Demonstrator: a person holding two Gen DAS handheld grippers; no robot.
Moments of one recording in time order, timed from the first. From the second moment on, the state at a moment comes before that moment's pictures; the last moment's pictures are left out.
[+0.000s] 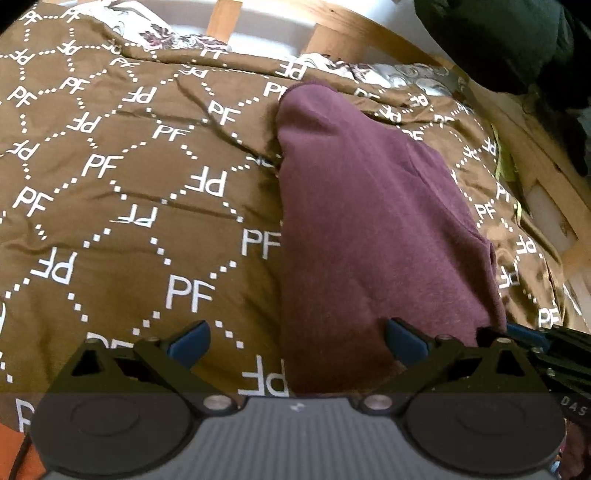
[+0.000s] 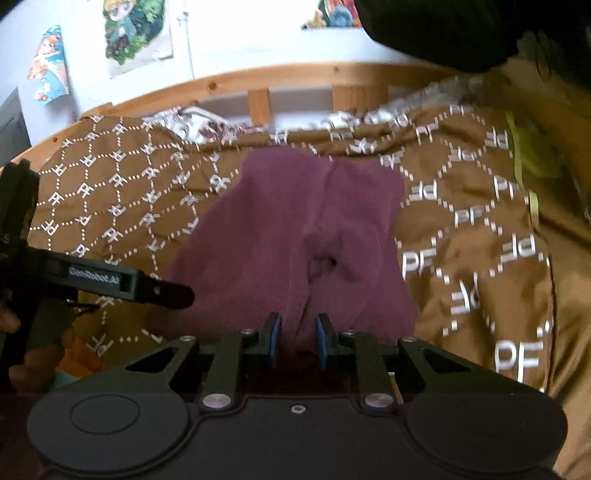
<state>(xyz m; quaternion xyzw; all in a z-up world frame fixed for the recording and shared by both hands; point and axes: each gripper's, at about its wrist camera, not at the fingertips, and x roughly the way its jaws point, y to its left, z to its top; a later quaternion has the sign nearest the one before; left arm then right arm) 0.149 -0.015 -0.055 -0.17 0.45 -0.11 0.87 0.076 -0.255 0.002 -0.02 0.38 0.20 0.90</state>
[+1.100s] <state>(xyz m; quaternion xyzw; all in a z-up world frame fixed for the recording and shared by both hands) 0.147 -0.023 -0.056 -0.15 0.46 -0.12 0.87 0.099 -0.270 -0.023 0.09 0.33 0.16 0.93</state>
